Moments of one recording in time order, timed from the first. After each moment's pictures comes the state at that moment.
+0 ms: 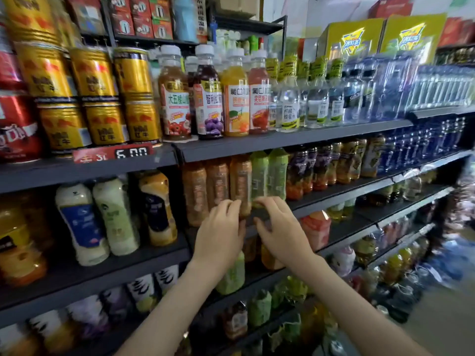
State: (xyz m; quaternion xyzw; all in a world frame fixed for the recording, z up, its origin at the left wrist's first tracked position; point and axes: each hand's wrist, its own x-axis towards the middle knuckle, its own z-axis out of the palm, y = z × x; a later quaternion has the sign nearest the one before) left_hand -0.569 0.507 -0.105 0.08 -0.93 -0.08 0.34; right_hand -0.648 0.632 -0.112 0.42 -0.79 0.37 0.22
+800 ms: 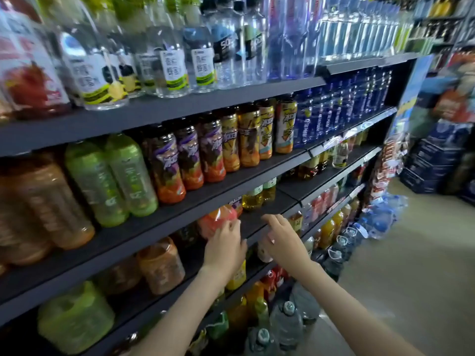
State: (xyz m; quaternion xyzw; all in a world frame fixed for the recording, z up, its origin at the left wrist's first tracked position) left_hand -0.875 0.728 -0.218 0.06 -0.98 -0.14 0.09; right_hand -0.928 0.872 -0.232 0.26 -0.91 0.31 0.08
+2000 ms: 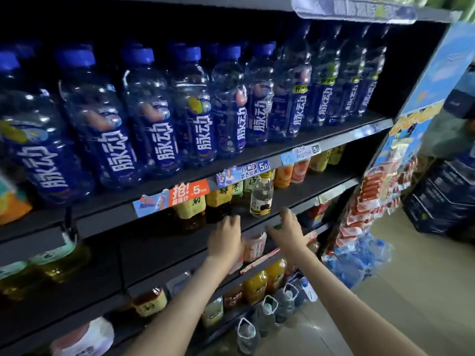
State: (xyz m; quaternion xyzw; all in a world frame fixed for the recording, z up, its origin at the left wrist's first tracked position) left_hand -1.503 1.099 -0.336 0.16 -0.98 -0.14 0.02; right_hand -1.584 1.236 -0.345 0.13 -0.91 0.39 -0.06
